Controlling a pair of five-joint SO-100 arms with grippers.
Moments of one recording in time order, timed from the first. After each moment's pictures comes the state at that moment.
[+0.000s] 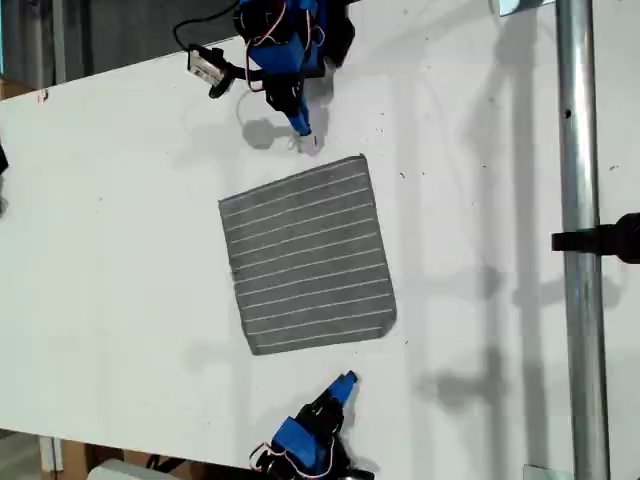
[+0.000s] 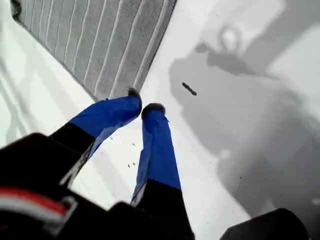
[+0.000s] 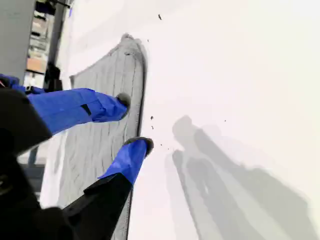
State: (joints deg) arm 0 16.3 199.0 178.4 74.2 -56.3; arm 1 5.8 188.5 165.8 84.6 82.7
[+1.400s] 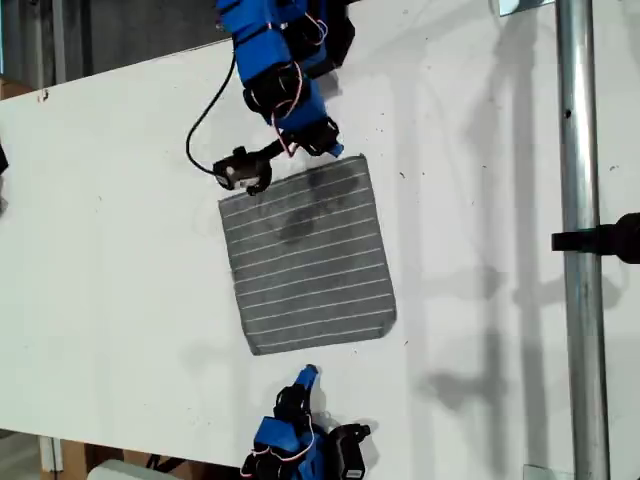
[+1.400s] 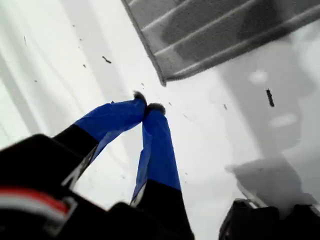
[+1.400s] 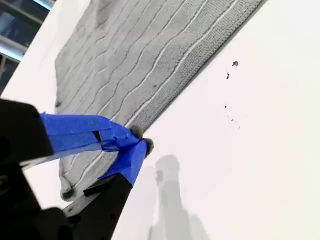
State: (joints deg) arm 0 -7.6 199.1 178.7 74.1 -79.6; arm 1 -15.8 113.0 111.3 81.1 62.5
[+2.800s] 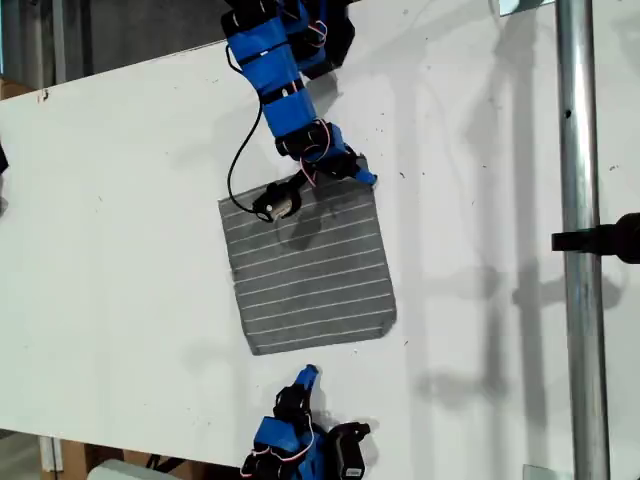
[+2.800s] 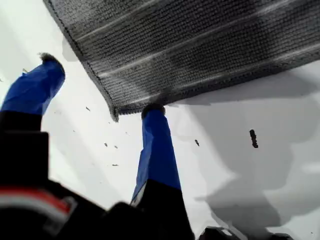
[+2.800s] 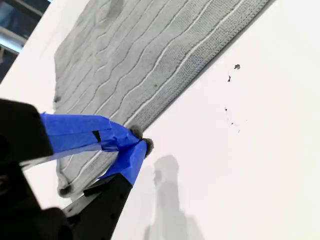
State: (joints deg) arm 0 -7.6 199.1 178.7 74.2 -81.7; arm 1 -12.1 92.4 118.3 64.6 55.6
